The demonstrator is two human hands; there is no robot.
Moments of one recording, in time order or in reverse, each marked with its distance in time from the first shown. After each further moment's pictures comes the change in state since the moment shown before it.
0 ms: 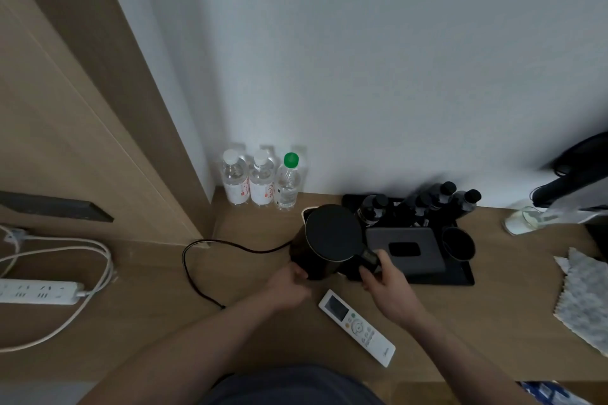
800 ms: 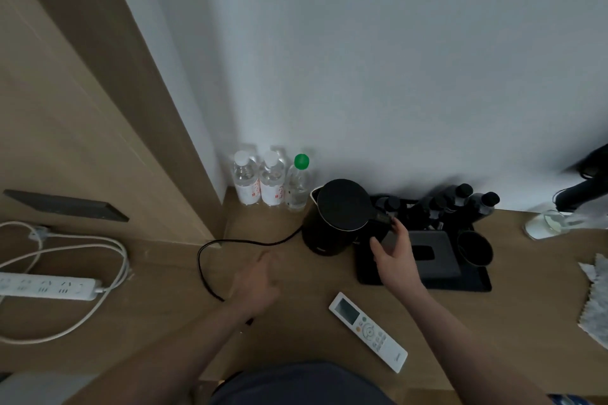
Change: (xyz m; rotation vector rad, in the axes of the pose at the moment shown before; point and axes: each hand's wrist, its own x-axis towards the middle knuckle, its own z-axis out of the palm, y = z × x) left_hand -0.044 -0.026 -0.056 0.238 0.264 0.141; right_hand 0.054 -0.011 0.009 0.251 0.263 0.070
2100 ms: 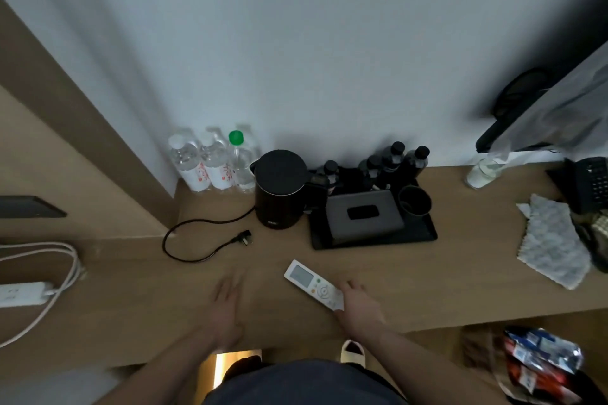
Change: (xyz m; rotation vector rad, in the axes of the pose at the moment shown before) left_hand -0.059 -0.030 0.101 0.429 -0.136 -0.005; right_hand -0.092 0.152 -0.017 -0.823 -0.389 0.031
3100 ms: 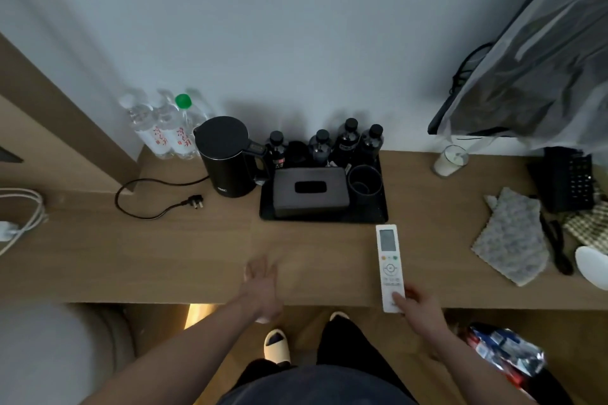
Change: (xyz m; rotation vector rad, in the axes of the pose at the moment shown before) left_hand -0.005 0.234 0.062 0.012 -0.201 -0.071; right_hand -0.043 0.290 -0.046 0.864 0.122 0.287
